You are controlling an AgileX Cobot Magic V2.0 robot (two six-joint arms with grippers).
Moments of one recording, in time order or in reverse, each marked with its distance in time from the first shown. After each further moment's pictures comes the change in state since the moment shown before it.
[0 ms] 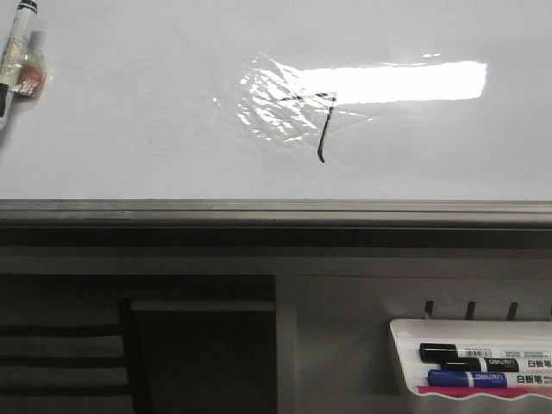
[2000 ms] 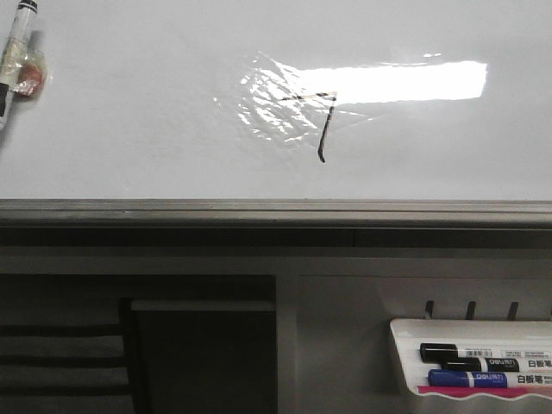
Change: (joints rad) left arm -0.079 0.601 -0.477 -0.201 0.266 0.222; right arm 0.000 0.000 0.000 0.001 0.000 0.000
